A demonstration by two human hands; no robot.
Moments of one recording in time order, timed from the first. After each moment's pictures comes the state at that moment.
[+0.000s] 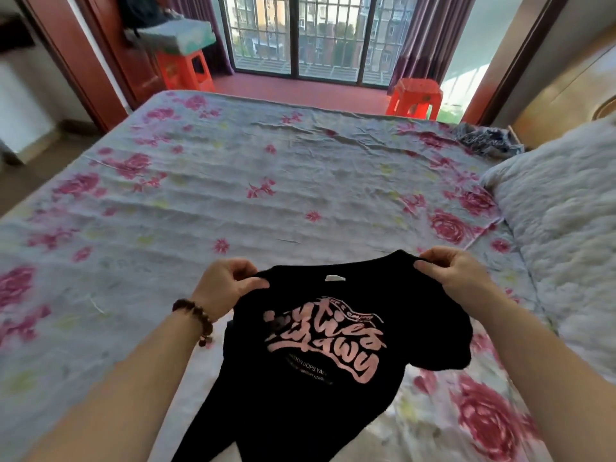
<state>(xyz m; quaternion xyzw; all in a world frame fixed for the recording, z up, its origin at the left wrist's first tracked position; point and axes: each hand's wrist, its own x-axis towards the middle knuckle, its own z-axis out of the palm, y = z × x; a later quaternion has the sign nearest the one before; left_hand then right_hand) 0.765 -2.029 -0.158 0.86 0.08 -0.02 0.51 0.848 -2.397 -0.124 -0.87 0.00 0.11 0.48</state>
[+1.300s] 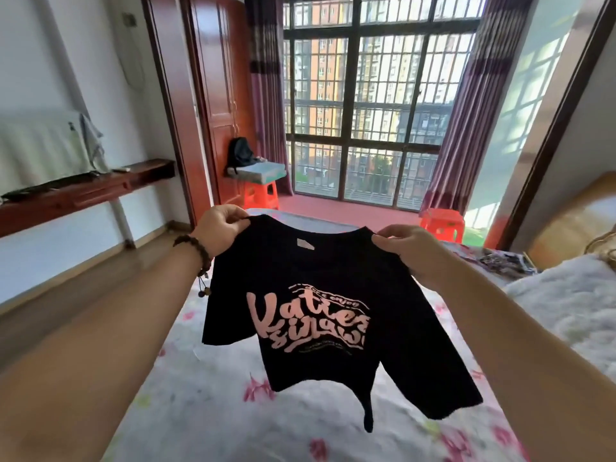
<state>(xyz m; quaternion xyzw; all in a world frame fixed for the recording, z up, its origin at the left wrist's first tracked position) 0.630 -1.928 0.171 0.86 0.12 0.23 0.44 0.701 -2.259 0.179 -0.81 -0.17 0.09 0.56</state>
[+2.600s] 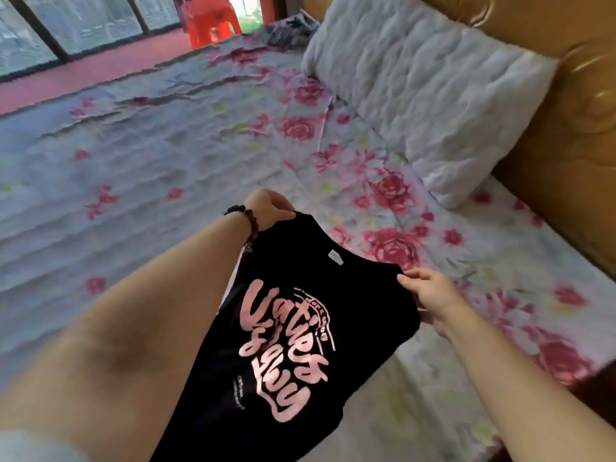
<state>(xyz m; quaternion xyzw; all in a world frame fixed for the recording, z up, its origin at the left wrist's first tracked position) 0.846 -2.277 -0.179 0.90 -0.18 -0.27 0.29 0.592 -2.468 -0.215 -0.60 0.47 0.07 0.64</state>
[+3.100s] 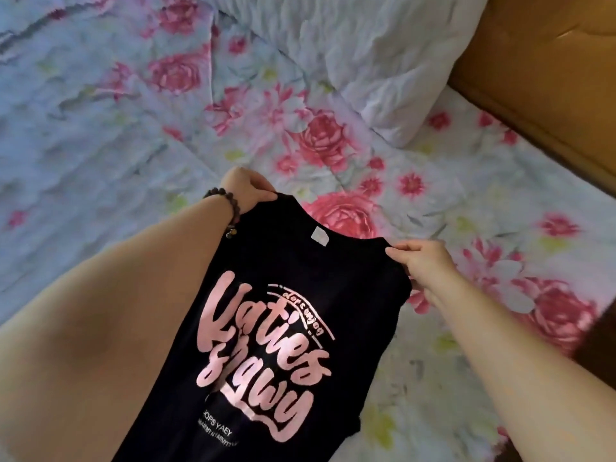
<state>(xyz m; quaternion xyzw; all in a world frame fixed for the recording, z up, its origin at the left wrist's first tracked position) 0.891 -2.454 -0.350 0.89 -0.26 -0.32 0.21 0.601 -2.586 -0.353 -0.54 0.59 0.03 0.59</state>
